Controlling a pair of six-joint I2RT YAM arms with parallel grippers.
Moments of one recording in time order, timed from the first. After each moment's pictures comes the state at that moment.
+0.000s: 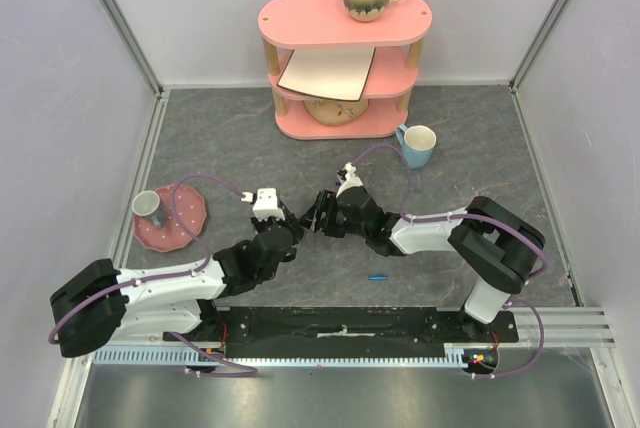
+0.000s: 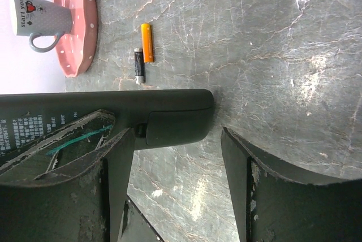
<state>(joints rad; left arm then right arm) -1.05 1.07 0.35 0.24 -0.83 -0.63 0.92 1.70 0.72 0.48 -0.02 1.00</state>
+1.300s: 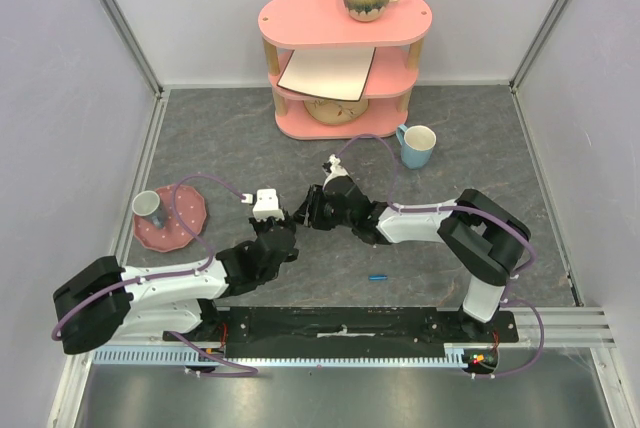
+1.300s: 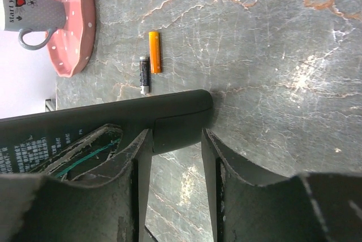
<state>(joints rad) -1.06 1.10 0.35 0.26 -0.93 -0.58 0.91 1.79 0.89 0.35 -0.05 0.94</state>
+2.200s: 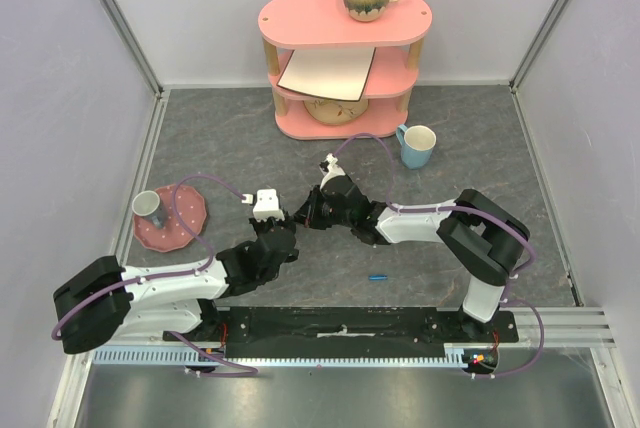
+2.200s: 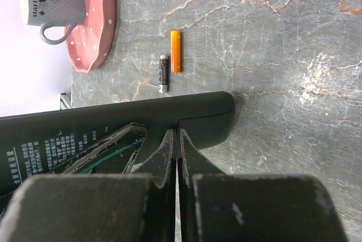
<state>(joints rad) -1.07 1.10 0.35 0.26 -0.94 -0.58 0.92 1.80 0.89 0.39 -0.08 0.94</state>
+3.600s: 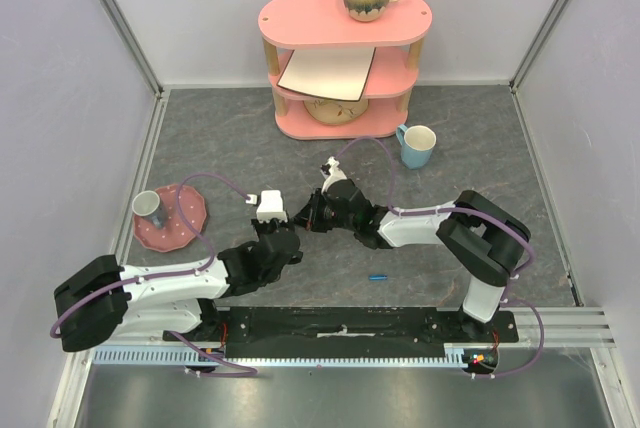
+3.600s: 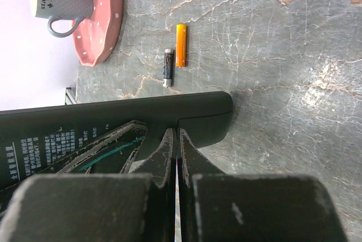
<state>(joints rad) -1.10 1.10 0.38 0.16 -0.97 -0.59 0.92 1.79 0.84 0.47 -0.10 0.94</state>
